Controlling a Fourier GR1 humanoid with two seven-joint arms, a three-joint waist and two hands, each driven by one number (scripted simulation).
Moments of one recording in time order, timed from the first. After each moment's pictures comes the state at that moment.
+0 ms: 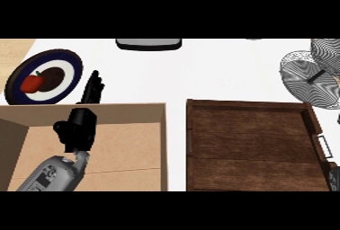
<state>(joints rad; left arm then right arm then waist) -0.28 0.43 -0.47 -1.52 0.33 0.63 -0.03 -1.08 -0.34 -0.40 -1.27 1.35 0.53 0.87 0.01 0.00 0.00</state>
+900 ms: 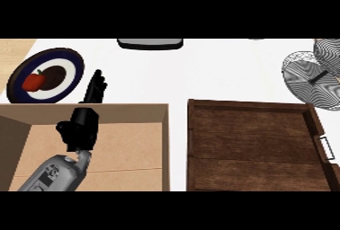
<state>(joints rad) -0.29 0.42 -0.49 -1.52 0.33 0.63 -0.03 -1.09 -0.60 -0.45 -0.74 1.37 0.18 0.68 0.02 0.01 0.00</state>
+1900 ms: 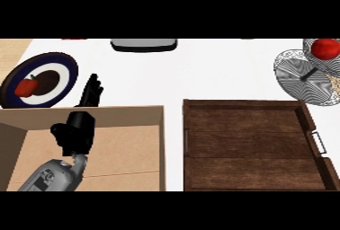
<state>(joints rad) -0.25 0.43 -0.47 -1.54 0.34 0.64 -0.02 -1.00 -0.64 -0.75 -0.86 1.09 -0.20 0.70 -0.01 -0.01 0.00</state>
